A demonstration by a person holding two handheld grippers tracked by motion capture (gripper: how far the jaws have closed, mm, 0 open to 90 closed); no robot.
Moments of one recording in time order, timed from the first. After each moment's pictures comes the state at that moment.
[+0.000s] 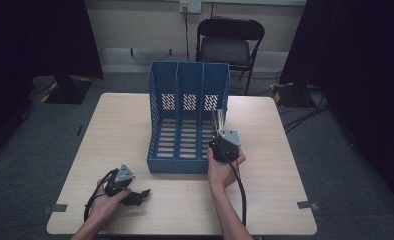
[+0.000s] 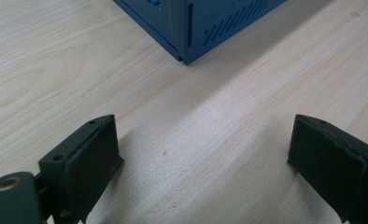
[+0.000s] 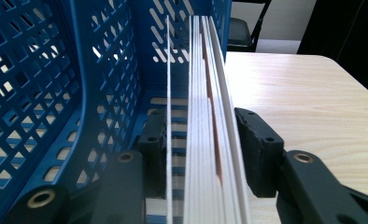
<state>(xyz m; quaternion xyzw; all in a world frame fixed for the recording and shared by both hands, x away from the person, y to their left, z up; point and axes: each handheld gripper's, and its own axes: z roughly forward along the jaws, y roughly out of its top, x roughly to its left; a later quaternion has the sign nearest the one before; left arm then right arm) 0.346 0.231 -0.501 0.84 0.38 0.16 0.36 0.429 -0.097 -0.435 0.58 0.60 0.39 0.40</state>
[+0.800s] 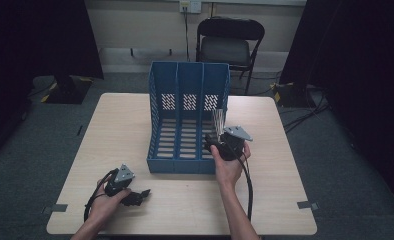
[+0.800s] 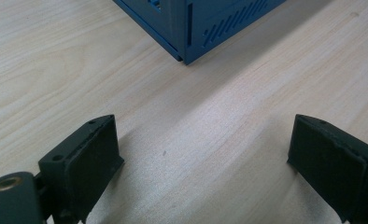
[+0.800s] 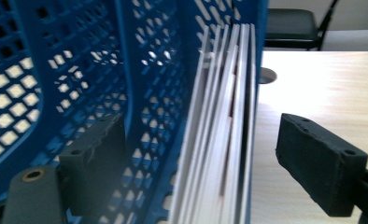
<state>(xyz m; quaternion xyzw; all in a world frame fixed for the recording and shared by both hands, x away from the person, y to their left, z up) 0.346 0.231 -0.501 0.84 0.38 0.16 0.36 0.434 -0.116 -0.424 0.53 0.65 0.46 0.30</state>
